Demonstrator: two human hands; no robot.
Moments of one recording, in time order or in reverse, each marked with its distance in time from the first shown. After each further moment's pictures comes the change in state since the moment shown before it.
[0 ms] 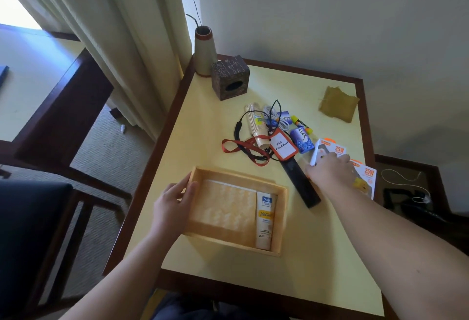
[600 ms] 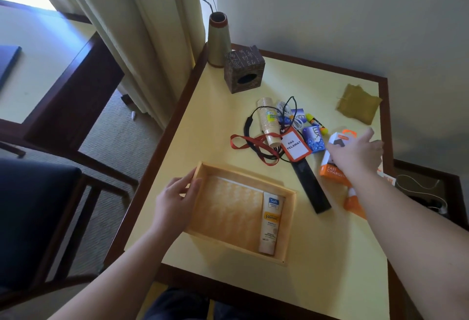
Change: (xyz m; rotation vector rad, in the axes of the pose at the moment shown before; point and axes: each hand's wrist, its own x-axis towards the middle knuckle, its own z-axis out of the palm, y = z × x) left_hand 0.002 -0.003 0.003 -0.025 0.031 -0.003; right_hand 0.054 -0.006 -0.019 0.321 0.162 -0.015
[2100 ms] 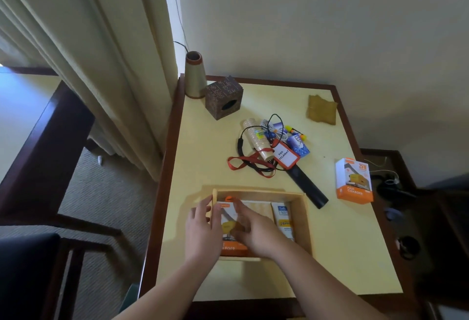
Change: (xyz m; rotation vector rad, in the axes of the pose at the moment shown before) left_hand 0.016 -0.015 -0.009 -0.041 -0.234 0.072; right_hand -0.278 -0.090 0.059 0.172 -0.693 -0.374
